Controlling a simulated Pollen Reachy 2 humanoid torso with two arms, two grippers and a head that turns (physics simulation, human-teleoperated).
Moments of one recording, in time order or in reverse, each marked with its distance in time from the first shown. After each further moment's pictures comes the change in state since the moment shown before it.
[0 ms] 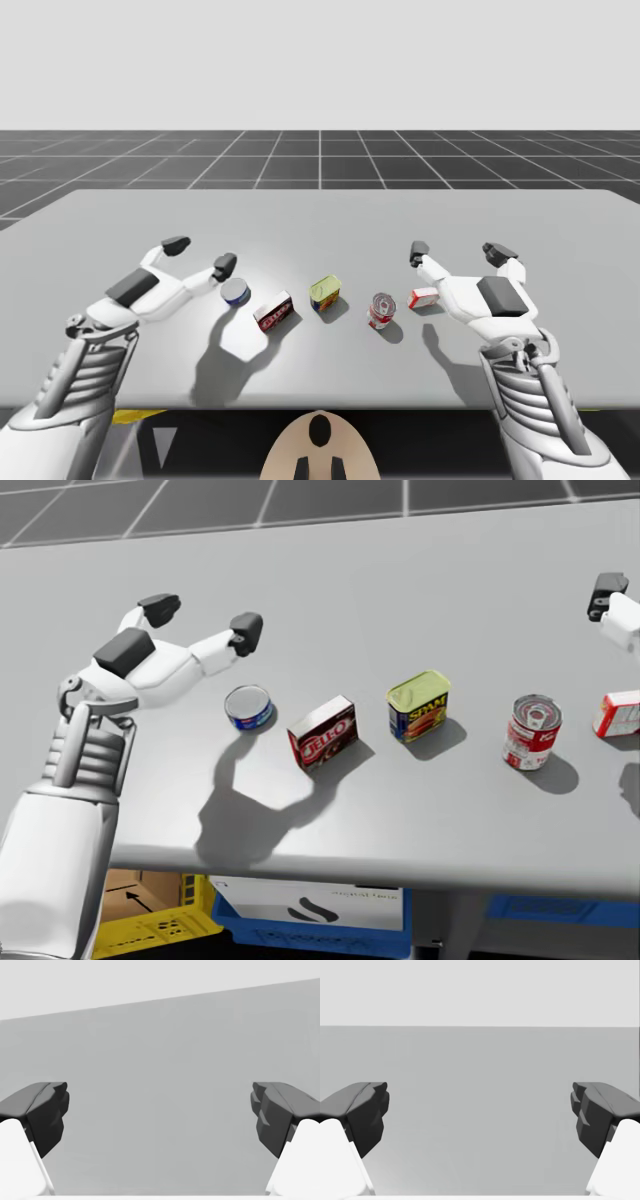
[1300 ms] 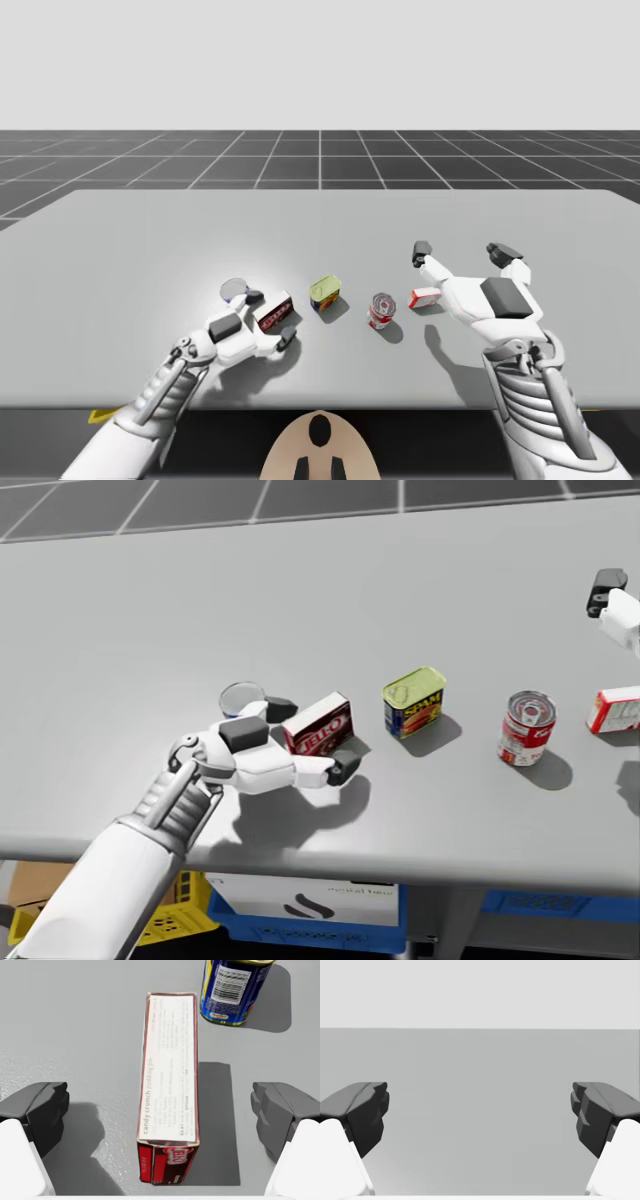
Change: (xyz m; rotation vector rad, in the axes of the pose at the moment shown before) left arm -0.093 -0.071 -0.026 -0.357 0.443 -0.064; right arm 0.001 -0.002 0.003 -0.011 -0.007 0.007
